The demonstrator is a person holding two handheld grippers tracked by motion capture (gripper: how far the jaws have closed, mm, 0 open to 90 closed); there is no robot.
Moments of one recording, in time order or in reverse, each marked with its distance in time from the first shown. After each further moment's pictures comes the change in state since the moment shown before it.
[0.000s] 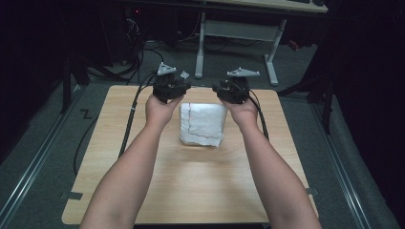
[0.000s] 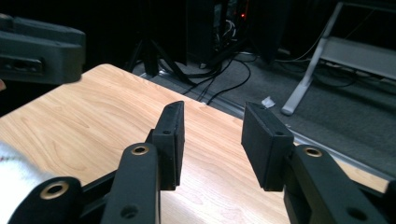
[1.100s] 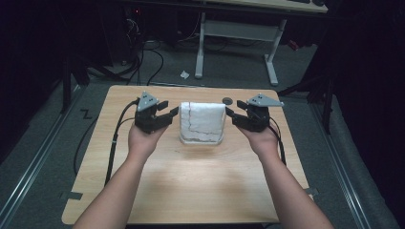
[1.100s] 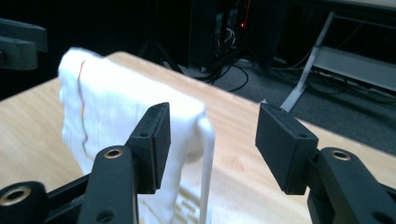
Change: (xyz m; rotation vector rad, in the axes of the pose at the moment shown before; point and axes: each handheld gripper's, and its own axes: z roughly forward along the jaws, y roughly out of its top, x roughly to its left) left arm -0.017 -0.067 -0.079 -0.033 0.012 0.045; right arm 0.014 -0.056 -0.088 -0.047 0.001 -0.034
